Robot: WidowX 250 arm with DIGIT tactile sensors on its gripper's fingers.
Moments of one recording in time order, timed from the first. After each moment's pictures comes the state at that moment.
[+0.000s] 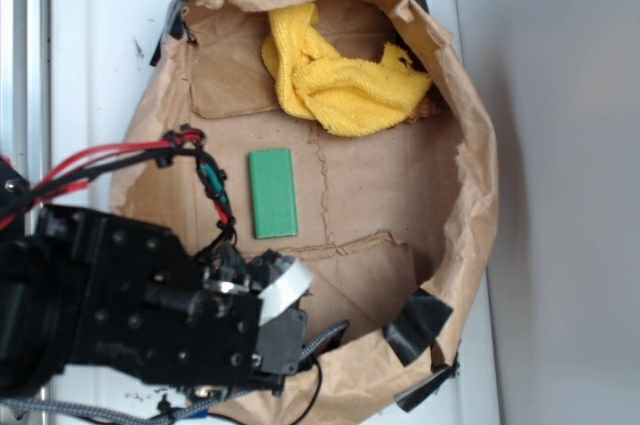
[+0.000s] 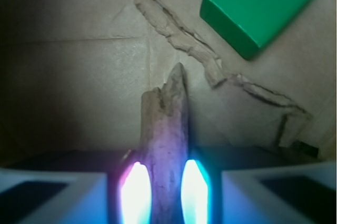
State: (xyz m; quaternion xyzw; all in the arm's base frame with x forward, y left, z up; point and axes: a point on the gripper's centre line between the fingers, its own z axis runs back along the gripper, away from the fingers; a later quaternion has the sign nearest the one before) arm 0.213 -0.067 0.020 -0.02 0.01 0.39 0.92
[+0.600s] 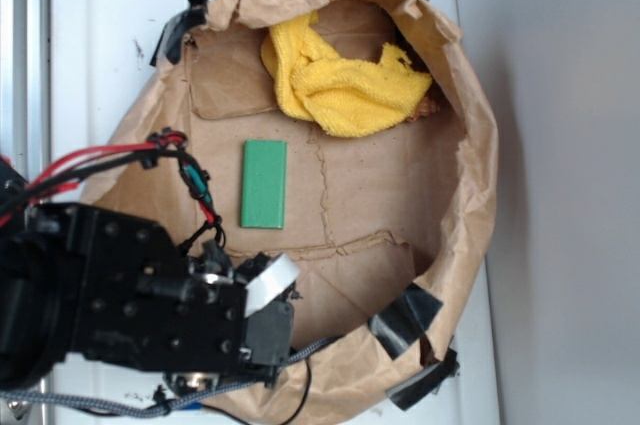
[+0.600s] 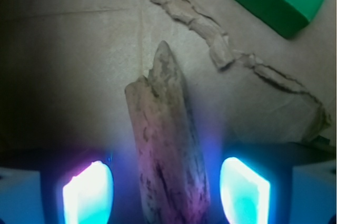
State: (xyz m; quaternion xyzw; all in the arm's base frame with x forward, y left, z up) arm 0.209 -0.071 0.013 -0.05 0.01 0.39 0.92
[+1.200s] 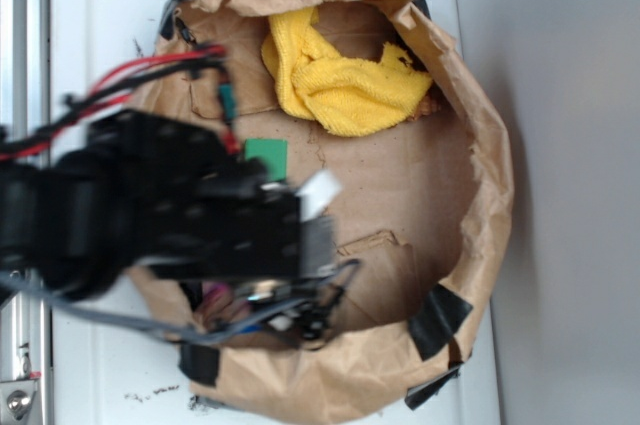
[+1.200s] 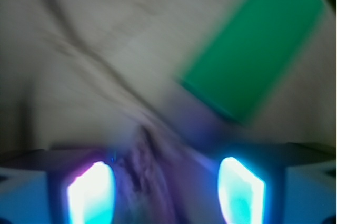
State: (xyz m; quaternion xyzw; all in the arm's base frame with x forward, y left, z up) arm 0.209 -0.033 0.027 -0.01 0.04 0.42 0.91
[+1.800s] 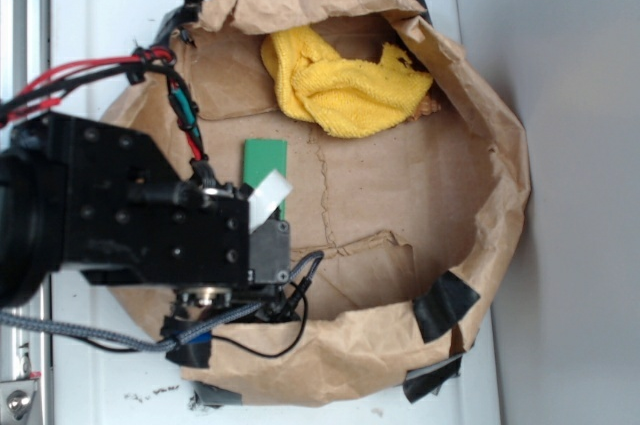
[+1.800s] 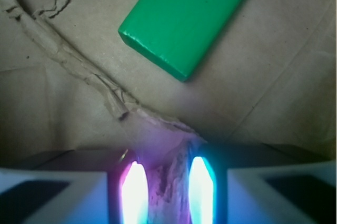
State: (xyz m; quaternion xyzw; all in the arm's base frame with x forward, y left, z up) arm 0.206 -0.036 0.030 -0.02 0.04 0.42 0.91
